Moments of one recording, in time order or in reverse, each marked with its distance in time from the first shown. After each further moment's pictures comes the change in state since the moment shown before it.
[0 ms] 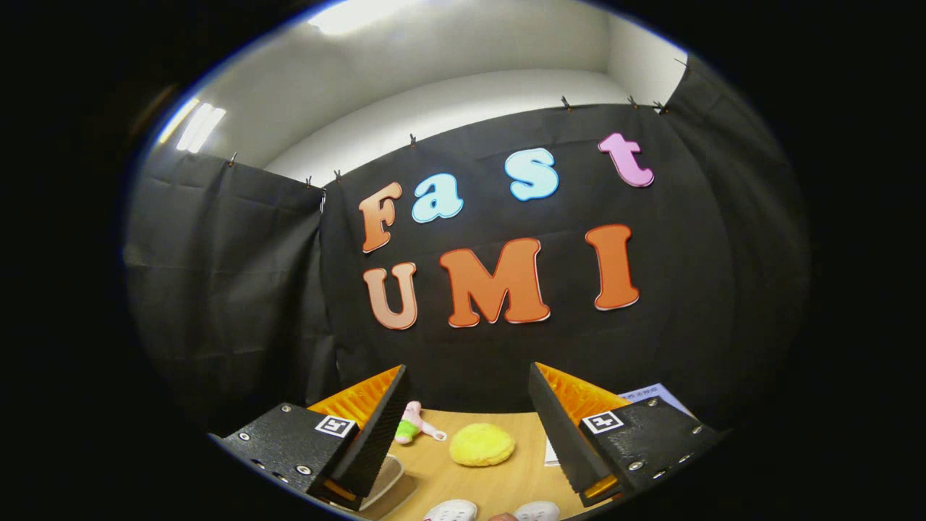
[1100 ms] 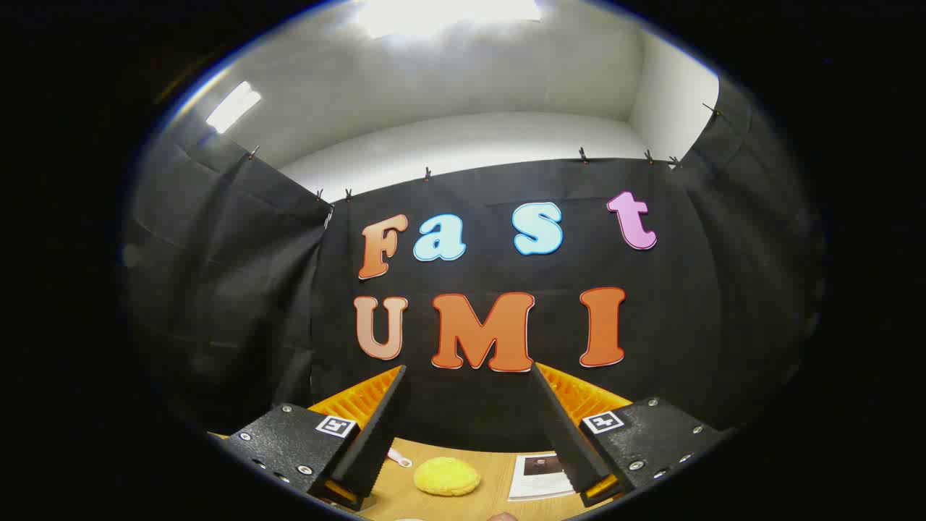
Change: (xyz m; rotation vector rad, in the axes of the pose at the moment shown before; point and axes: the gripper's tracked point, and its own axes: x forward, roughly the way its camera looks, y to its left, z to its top) arm 0.000 -0.017 0.061 -0.205 -0.232 -0.070
